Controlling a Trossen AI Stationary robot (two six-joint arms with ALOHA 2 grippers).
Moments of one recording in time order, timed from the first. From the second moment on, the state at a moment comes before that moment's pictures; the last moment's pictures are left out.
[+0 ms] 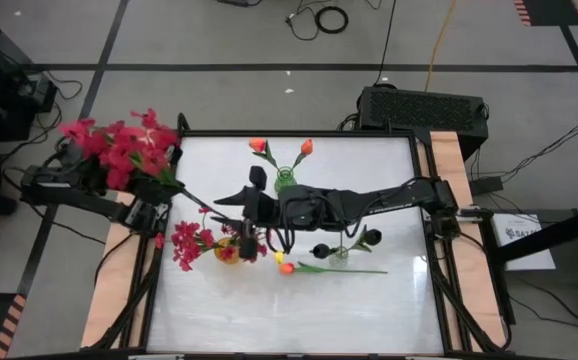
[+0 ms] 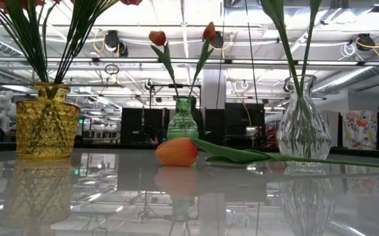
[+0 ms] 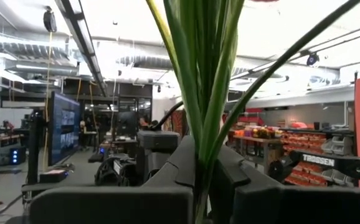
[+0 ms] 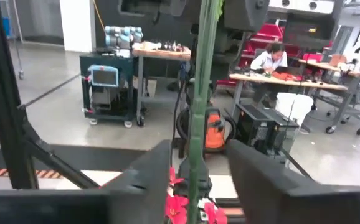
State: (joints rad) left arm -0.12 0.68 0.96 0.17 0.21 -0.08; right arm 0.18 2.02 2.01 0.00 0.27 -0.06
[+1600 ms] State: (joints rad) left arm -0.12 0.65 0.79 -0.19 -0.08 -0.34; right arm 0.80 1.55 1.79 -0.71 0.83 0.15
